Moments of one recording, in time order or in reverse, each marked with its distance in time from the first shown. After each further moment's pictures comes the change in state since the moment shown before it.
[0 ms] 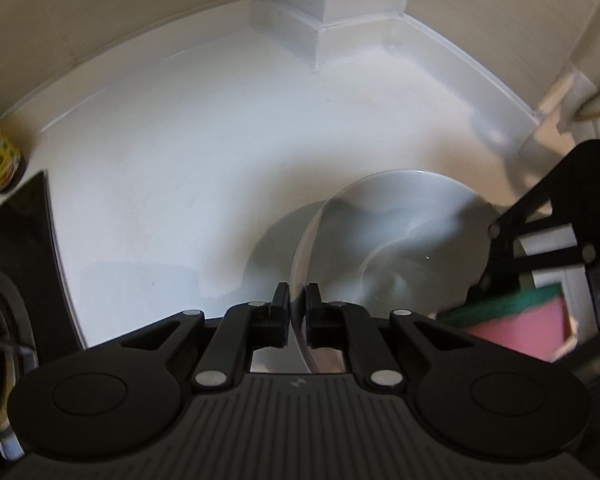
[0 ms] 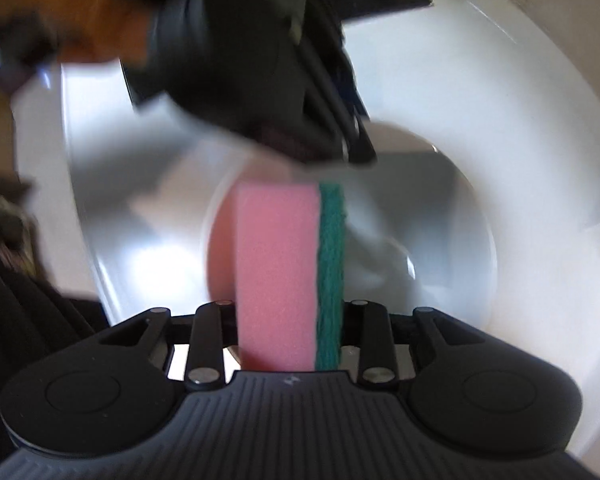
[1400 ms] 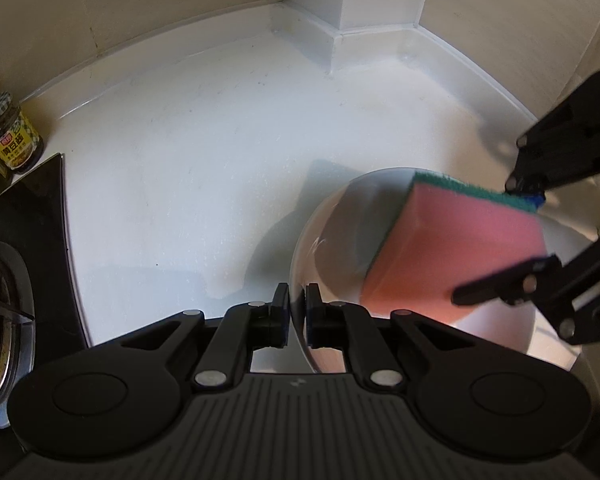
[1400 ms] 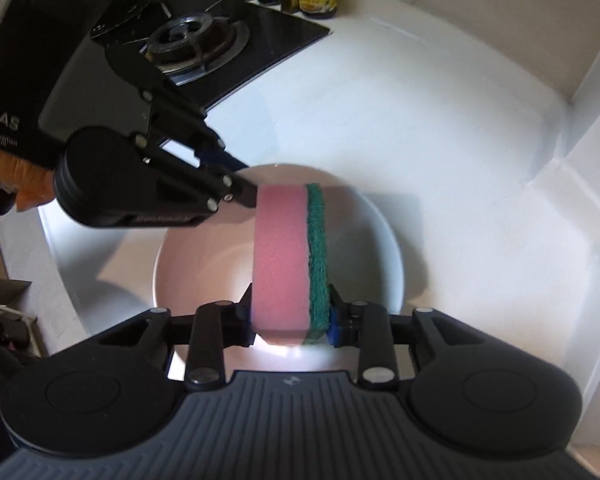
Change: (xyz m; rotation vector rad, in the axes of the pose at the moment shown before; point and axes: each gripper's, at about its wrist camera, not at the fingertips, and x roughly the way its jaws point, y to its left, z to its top) left arm 0.002 -0.010 -0.006 0.020 -0.050 0.026; right arm -0.018 -0.026 -0.009 0.265 -0.189 -0.002
